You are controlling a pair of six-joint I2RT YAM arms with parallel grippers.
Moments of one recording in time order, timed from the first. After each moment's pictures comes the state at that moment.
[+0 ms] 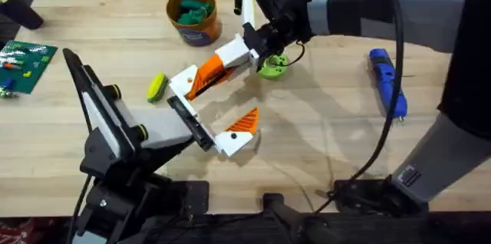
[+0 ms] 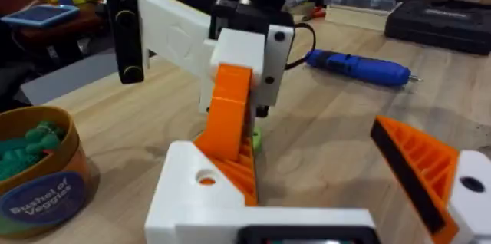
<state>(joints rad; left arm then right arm) -0.31 0.00 0.01 -0.05 0.60 0.06 0.57 1.97 1.33 -0.49 -1.51 0.21</state>
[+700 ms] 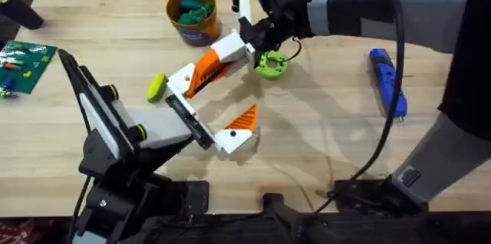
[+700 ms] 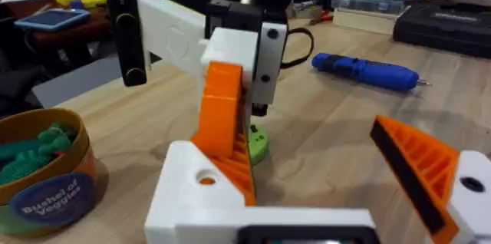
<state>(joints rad) -0.30 0.00 0.01 -0.04 0.58 0.06 0.57 1.97 1.33 -0.35 -1.50 0.38</state>
